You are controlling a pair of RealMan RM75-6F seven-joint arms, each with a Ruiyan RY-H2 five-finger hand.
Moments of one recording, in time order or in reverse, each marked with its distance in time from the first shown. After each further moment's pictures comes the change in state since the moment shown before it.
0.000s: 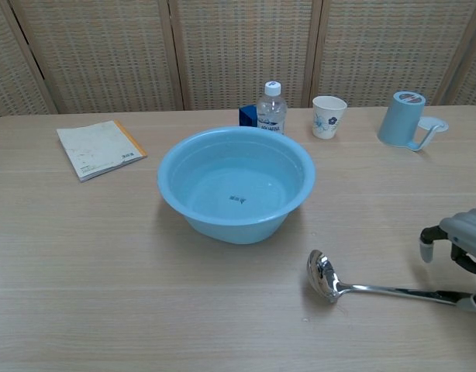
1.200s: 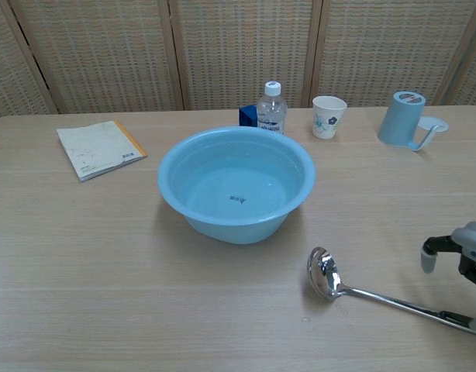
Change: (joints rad) left arm 0.009 0.002 0.003 0.000 0.018 0.011 -0.001; right arm -0.070 0.093 -0.061 -0.136 -0.169 0.041 0.042
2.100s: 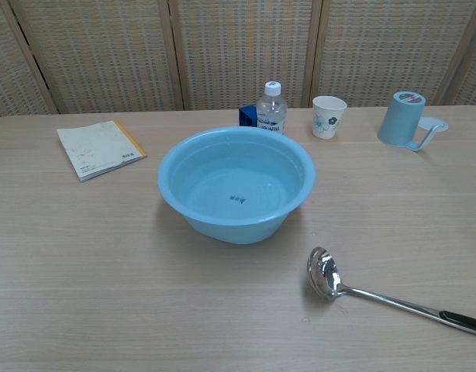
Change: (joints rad) left arm 0.014 0.011 0.014 -0.009 0.046 0.020 -0.017; right arm -0.129 0.359 0.047 -0.067 -0.126 0.225 0.428
